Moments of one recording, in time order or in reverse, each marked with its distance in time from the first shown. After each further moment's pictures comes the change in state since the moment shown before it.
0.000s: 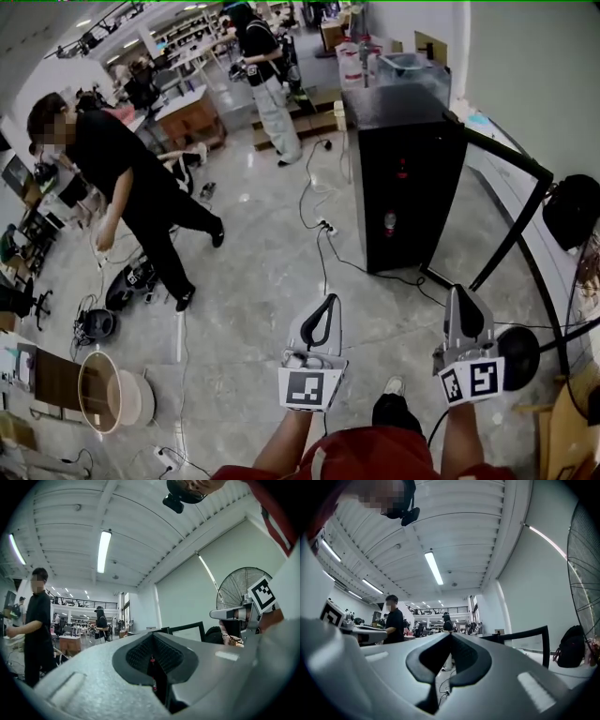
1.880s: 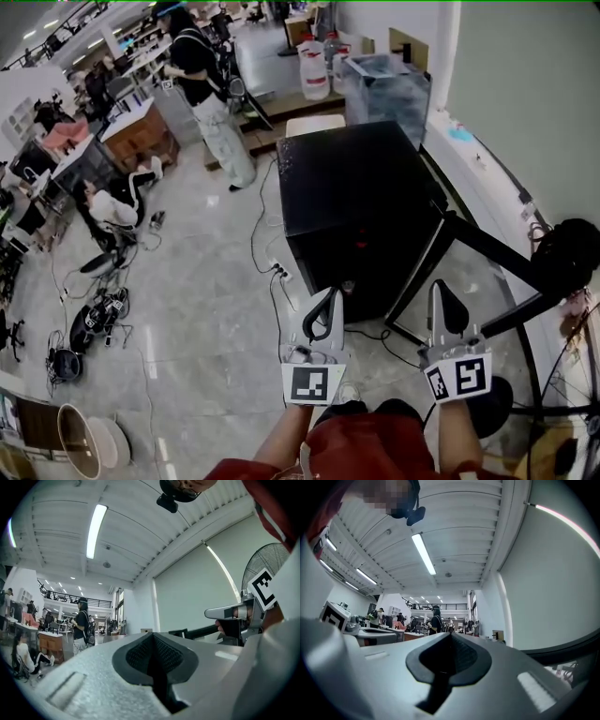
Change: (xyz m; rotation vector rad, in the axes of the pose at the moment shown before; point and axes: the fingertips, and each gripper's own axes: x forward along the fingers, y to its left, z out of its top) left arm 0.447 0.000 -0.073 -0.033 -0.016 -0.063; right arm 0.338 -0.249 -0.071 -0.066 0.035 -0.001
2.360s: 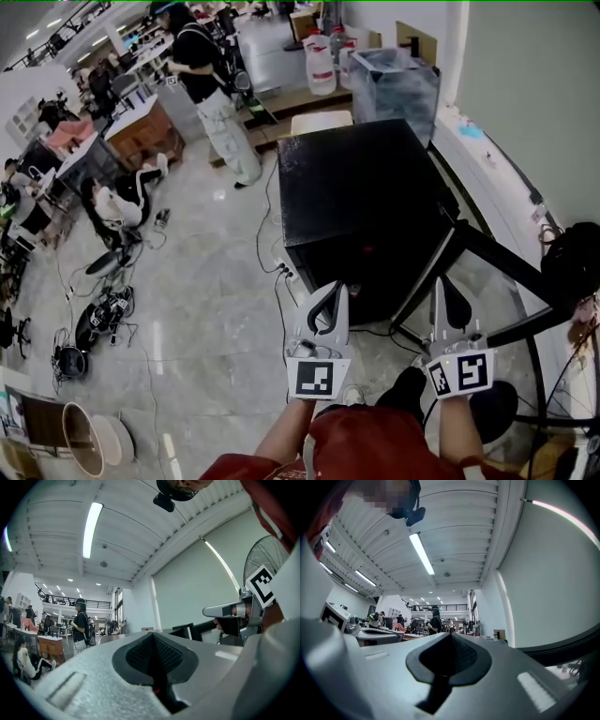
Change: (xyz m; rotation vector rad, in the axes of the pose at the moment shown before) left arm 0.043 0.010 -0.019 0.041 0.017 -0.003; right arm 0.040 -0.020 -0.022 0.021 -0.008 0.002
